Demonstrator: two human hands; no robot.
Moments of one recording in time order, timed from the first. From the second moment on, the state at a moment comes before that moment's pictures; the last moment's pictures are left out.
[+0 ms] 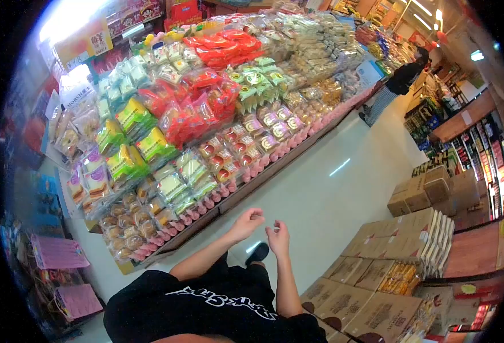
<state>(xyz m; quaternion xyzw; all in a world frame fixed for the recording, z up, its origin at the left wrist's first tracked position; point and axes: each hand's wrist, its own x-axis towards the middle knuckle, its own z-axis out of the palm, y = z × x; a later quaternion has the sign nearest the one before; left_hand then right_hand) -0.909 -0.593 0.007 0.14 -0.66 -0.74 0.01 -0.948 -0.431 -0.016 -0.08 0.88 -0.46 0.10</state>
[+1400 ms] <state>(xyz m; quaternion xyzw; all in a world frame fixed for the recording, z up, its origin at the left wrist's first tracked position) -1.309 -0.670 0.006 0.46 -0.49 -0.74 0.05 -1.432 -0.561 0.016 -0.33 0.80 -0.43 0.26</state>
